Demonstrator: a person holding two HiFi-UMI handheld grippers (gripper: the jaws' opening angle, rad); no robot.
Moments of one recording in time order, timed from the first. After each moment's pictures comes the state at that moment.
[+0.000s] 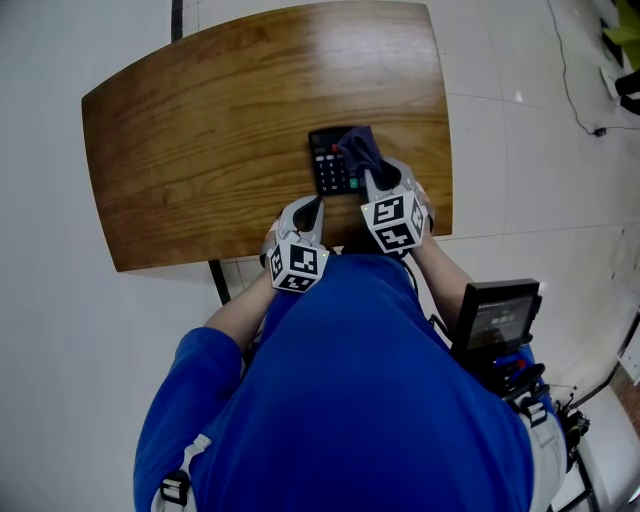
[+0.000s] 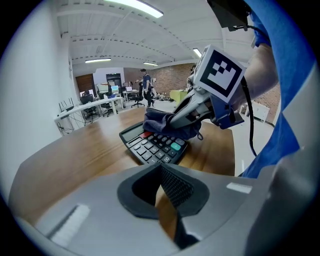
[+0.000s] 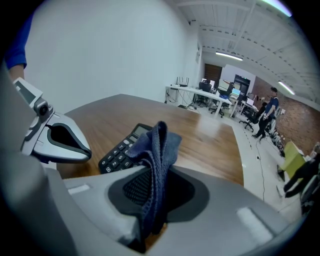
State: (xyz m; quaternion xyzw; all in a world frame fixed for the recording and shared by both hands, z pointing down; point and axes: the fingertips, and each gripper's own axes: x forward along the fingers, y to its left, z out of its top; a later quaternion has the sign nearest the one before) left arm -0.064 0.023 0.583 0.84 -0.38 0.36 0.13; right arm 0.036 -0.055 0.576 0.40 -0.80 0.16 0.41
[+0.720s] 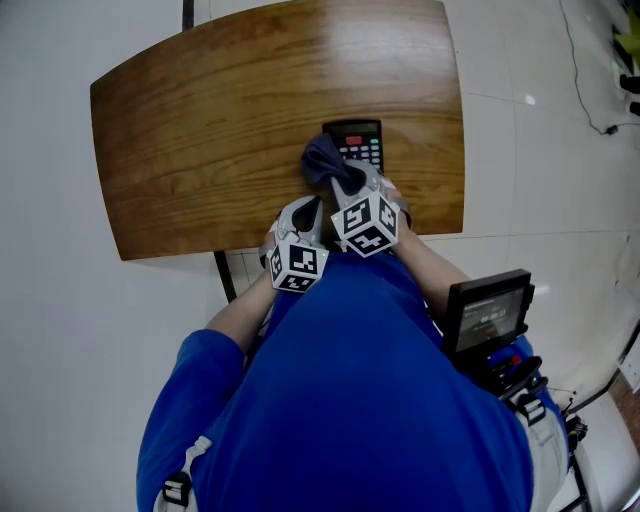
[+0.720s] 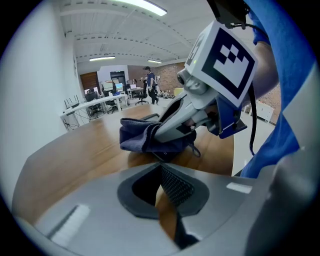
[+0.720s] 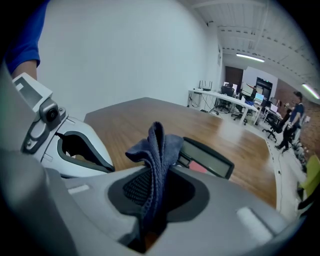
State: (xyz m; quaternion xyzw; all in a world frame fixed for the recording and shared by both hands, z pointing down) left arm -0.081 0.039 0.578 0.83 -0.40 0.37 0.15; right arm -0.054 -0.022 0.575 0.29 -0.86 0.14 0.40
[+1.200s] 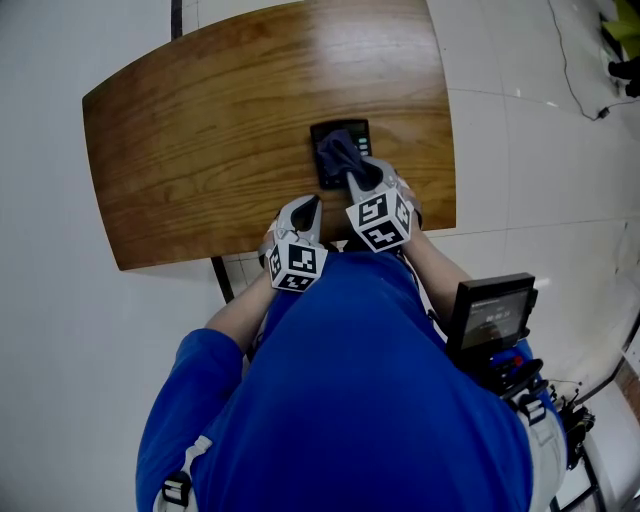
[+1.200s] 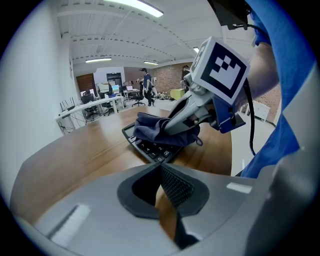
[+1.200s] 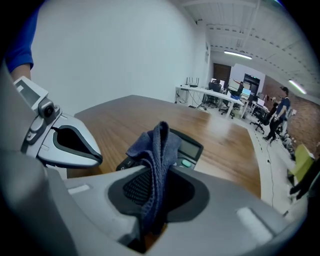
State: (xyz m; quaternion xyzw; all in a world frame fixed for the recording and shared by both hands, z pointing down) left arm -0.071 0.030 0.583 0.84 -0.39 0.36 0.14; right arm -0.004 -0.039 0.581 0.34 -0.83 0.16 0.41
